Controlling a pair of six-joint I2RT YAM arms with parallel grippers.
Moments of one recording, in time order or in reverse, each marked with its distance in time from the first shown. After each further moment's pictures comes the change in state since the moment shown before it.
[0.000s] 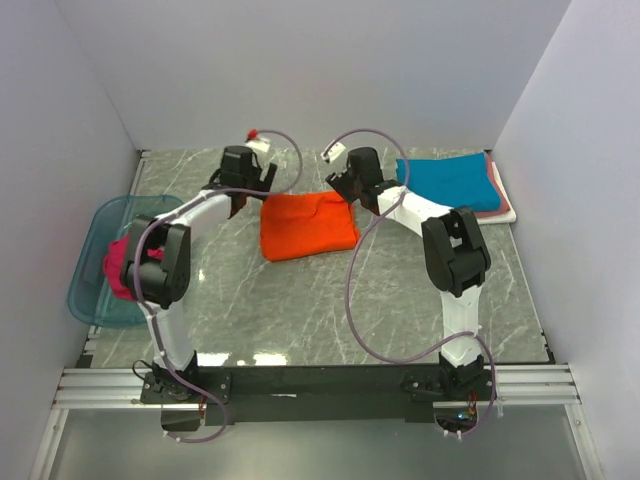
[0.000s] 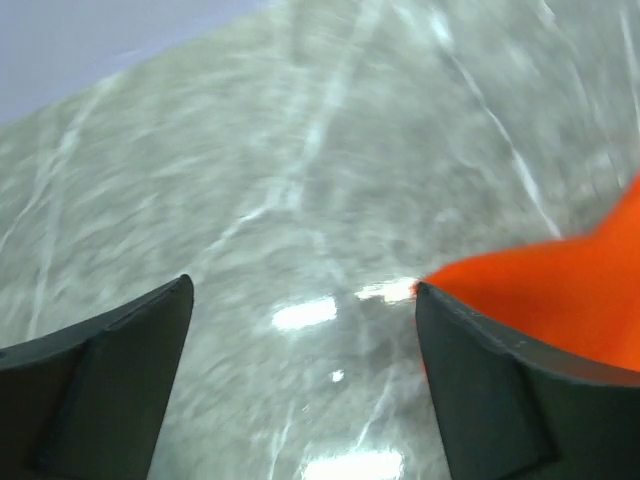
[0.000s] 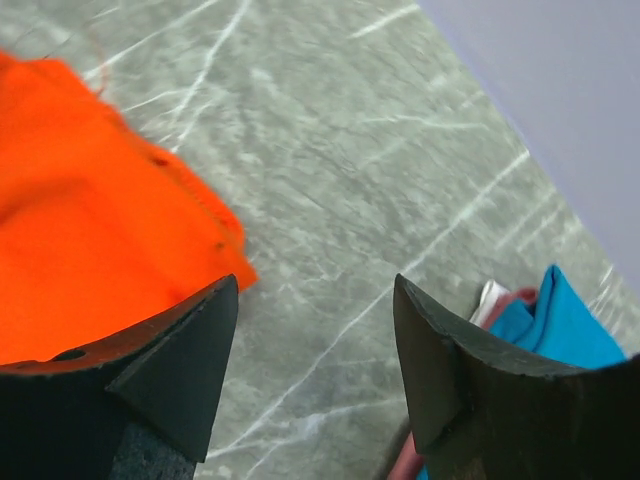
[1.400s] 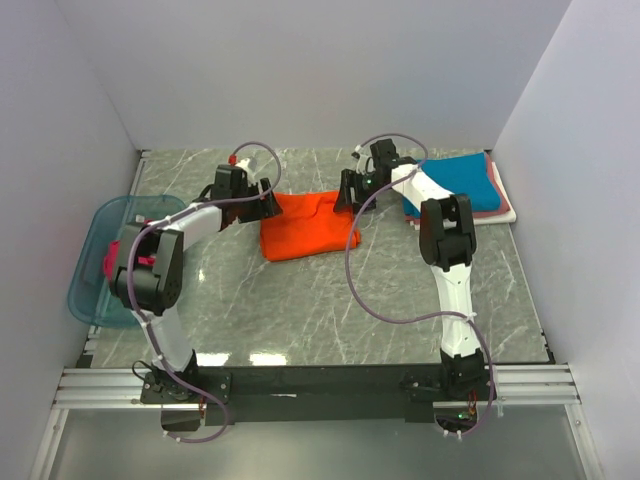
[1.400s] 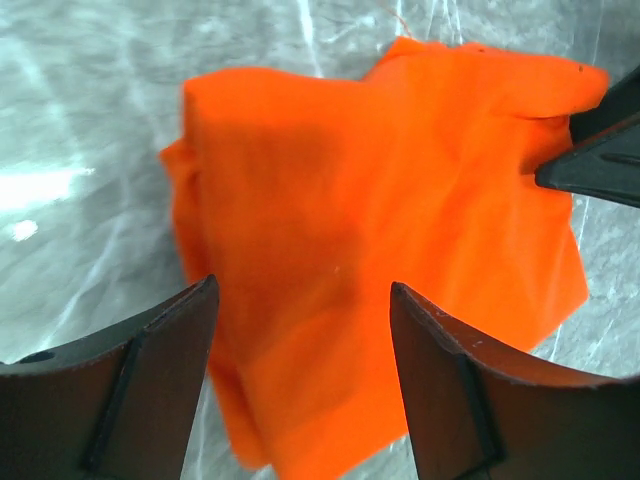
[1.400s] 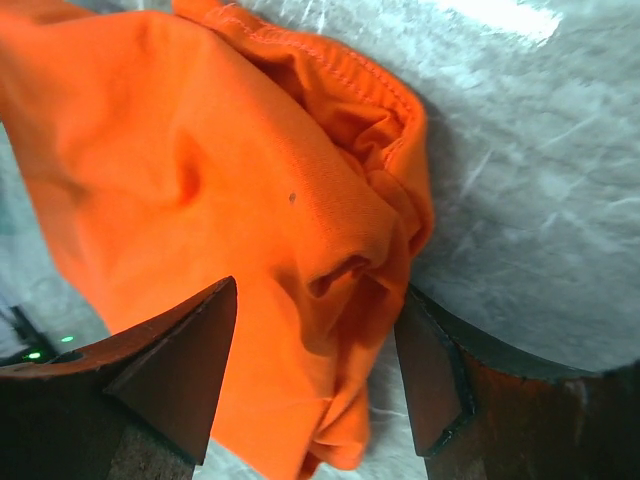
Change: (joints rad) left arm 0.051 -0.079 -0.167 -0.076 0.468 -0.664; right arm -0.182 0.322 0.452 -0.628 -0.705 0.721
